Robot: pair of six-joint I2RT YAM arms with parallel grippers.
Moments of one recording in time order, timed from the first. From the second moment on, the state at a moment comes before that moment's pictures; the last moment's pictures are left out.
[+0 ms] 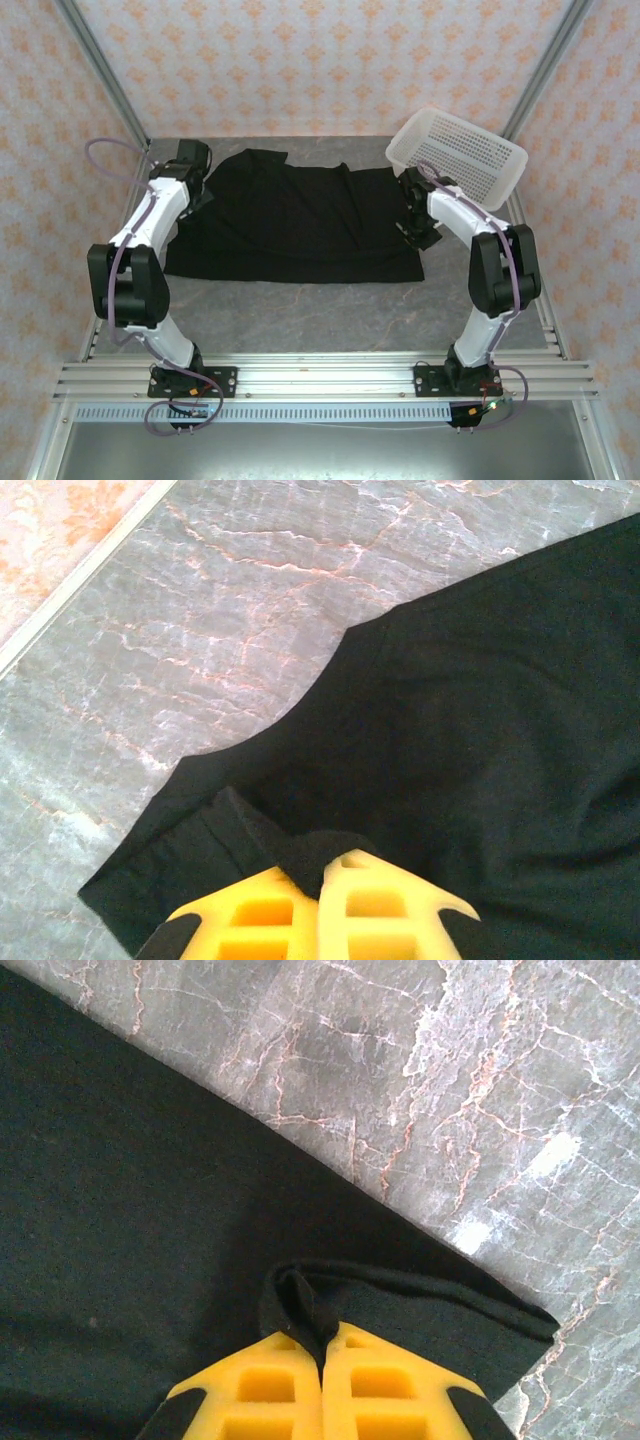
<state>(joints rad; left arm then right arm) 0.02 1.70 1.42 -0.89 -0.41 -0.68 0.25 1.78 1.31 -1.00 0.07 1.16</state>
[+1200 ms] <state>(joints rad) 0.19 1.75 1.31 -0.94 -0.09 -0.66 0.30 1.66 1.16 -0.93 0.04 1.01</state>
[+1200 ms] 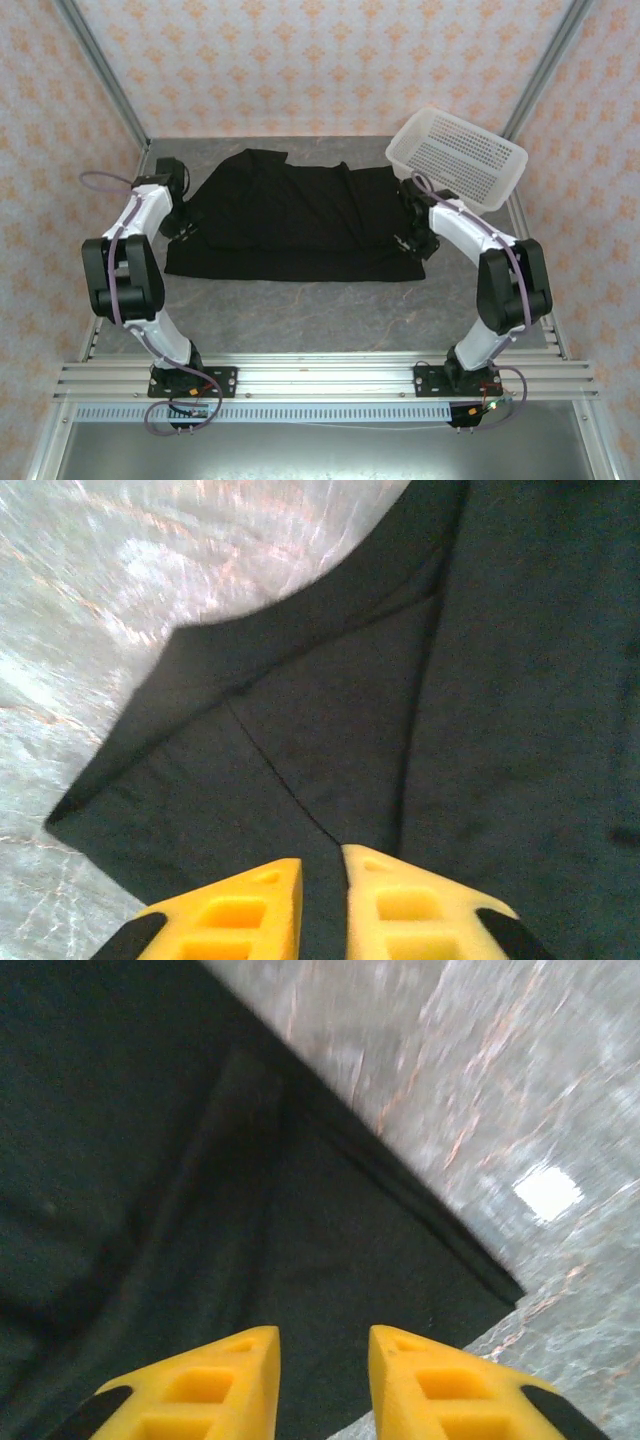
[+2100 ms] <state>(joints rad) 0.46 1.63 1.04 -0.88 -0.11 -0.96 0.43 1.83 1.17 -0.87 0.00 0.99</state>
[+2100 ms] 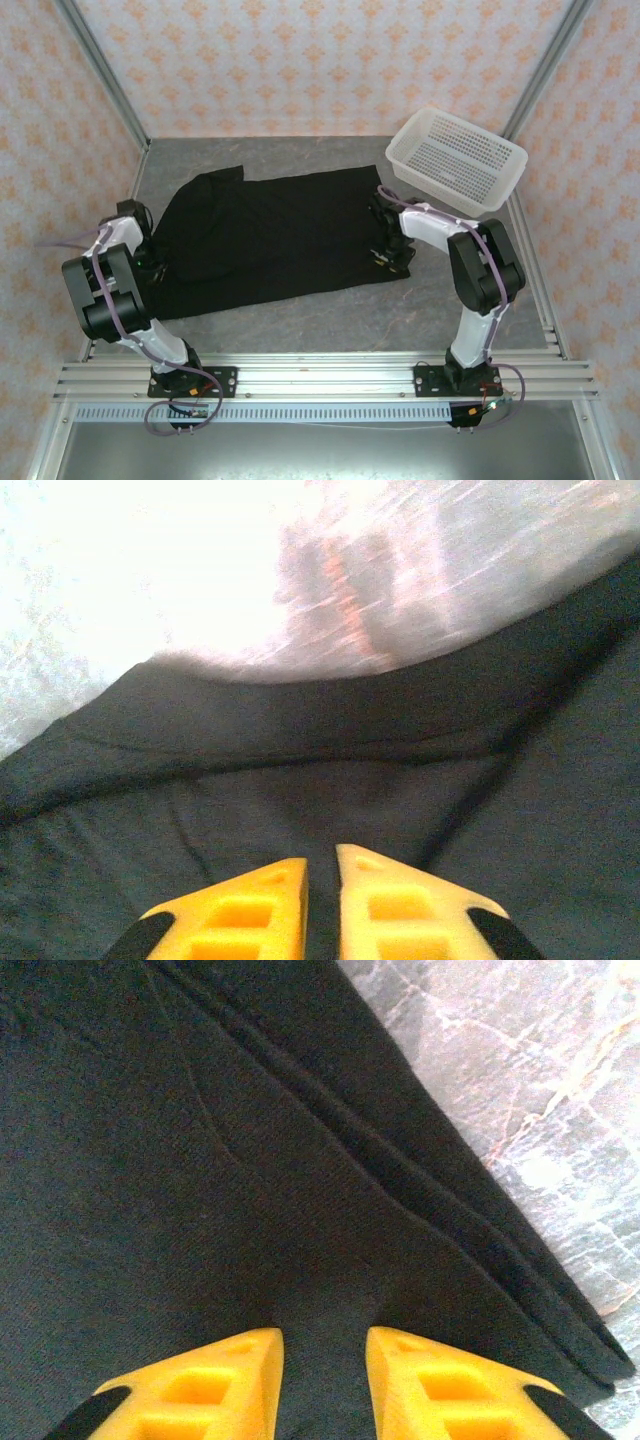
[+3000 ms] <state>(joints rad) 0.28 1.39 0.79 -0.90 0.14 -0.95 0.43 1.67 1.19 -0.77 -0.14 0.86</state>
